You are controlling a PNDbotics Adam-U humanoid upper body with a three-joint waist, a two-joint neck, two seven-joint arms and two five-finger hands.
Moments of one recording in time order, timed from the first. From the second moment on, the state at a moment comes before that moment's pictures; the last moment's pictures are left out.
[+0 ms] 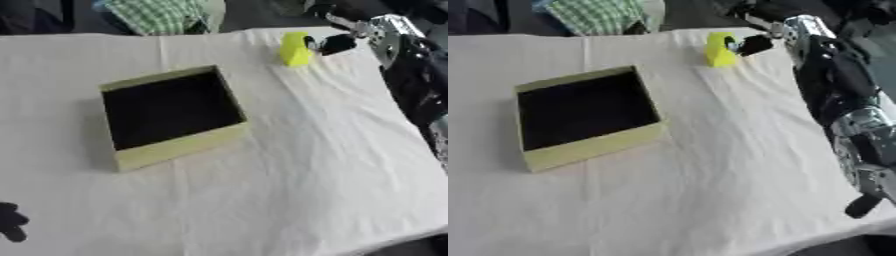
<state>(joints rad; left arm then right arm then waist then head) -0.16 0.29 -0.14 -1.98 0.03 -0.23 -0.54 -1.07 -0.82 -0.07 -0.53 1.10 -0.54 0.18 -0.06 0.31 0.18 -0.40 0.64</state>
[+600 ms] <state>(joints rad) -0.16 0.29 -0.14 -1.98 0.02 -0.23 -0.55 -1.07 -0.82 -0.07 -0.53 1.20 -0.56 0.10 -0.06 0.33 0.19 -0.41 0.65</state>
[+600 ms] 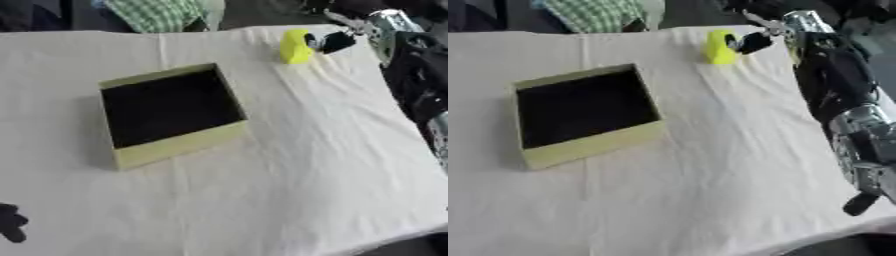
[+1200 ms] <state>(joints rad) -0.16 0.29 -0.13 -1.98 0.00 -0.24 -0.55 -1.07 -0.82 -0.06 -0.56 1.37 -0.57 0.03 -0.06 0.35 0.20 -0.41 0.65</state>
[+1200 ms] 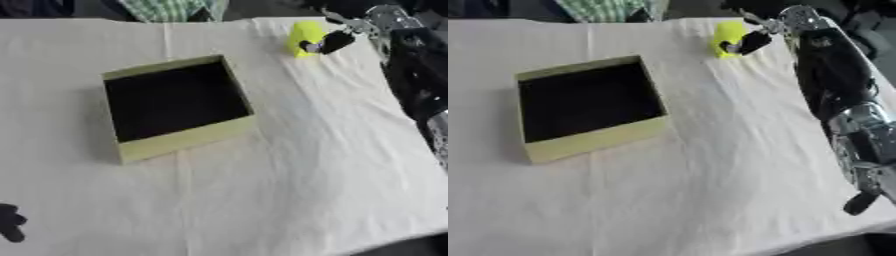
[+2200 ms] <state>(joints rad) -0.16 0.28 -0.13 -1.98 -0.02 -0.25 -0.55 -1.06 -0.83 -0.07 -0.54 1.38 -0.56 0.01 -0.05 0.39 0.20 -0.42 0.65</state>
